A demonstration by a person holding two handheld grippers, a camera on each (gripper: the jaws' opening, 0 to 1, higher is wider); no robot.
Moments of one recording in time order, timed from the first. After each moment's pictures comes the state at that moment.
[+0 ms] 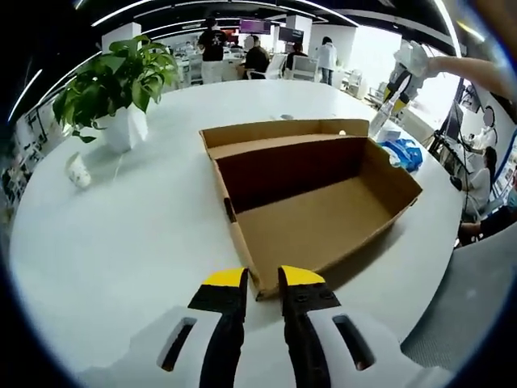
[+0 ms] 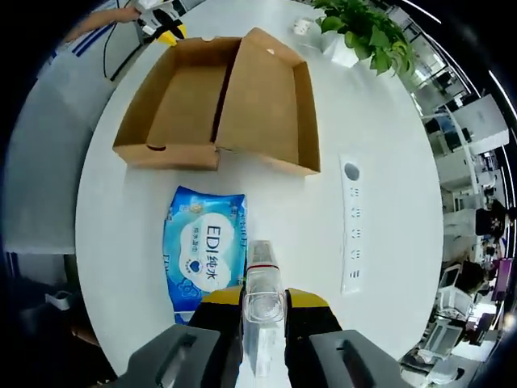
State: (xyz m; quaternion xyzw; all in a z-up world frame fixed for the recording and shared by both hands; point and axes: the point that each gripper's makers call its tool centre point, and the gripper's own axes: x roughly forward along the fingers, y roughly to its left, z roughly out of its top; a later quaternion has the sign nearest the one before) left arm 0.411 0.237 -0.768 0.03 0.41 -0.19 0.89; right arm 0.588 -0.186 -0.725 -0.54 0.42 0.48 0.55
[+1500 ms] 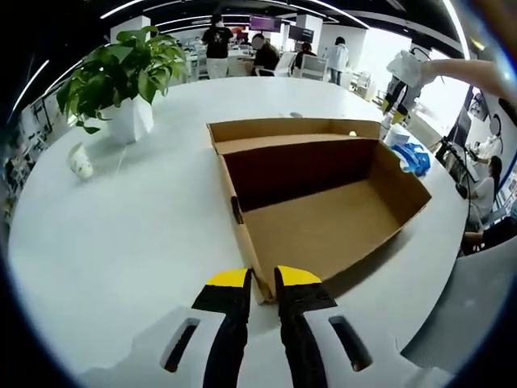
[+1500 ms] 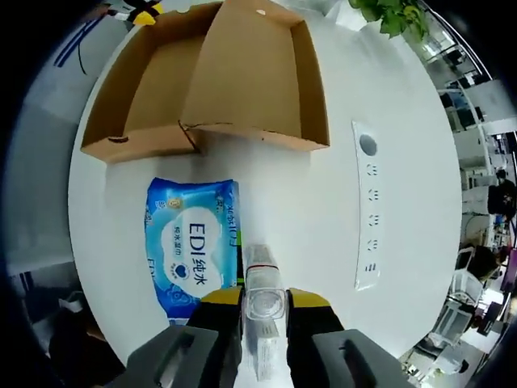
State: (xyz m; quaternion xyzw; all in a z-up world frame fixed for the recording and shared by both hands) left arm 0.419 0.242 -0.777 0.02 0.42 -0.18 0.89; right arm 0.602 -0.180 -0.755 -0.53 0.48 0.45 0.54
